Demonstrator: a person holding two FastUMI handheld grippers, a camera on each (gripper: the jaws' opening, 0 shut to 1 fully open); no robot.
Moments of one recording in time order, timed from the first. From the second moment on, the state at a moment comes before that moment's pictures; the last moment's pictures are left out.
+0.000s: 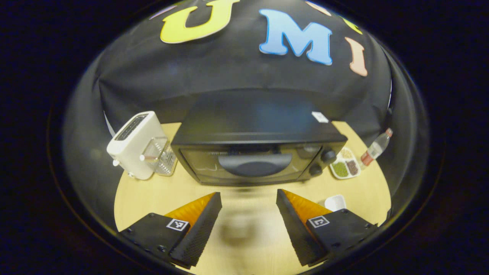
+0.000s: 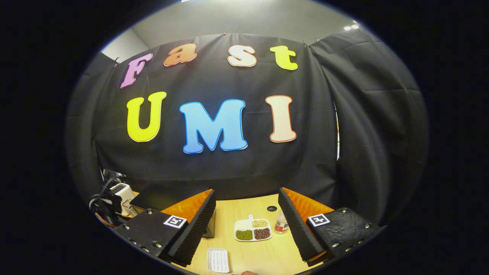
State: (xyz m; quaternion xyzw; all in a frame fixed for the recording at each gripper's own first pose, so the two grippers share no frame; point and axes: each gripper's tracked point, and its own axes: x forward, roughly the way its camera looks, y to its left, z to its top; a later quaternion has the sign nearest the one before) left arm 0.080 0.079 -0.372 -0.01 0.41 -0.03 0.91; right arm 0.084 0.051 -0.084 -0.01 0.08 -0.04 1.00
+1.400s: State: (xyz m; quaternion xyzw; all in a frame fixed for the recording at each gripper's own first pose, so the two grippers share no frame) left arm -0.022 0.086 0.006 -0.01 0.02 -0.01 1.00; right arm 0.012 0.110 0.047 0.02 -0.01 0.03 1.00
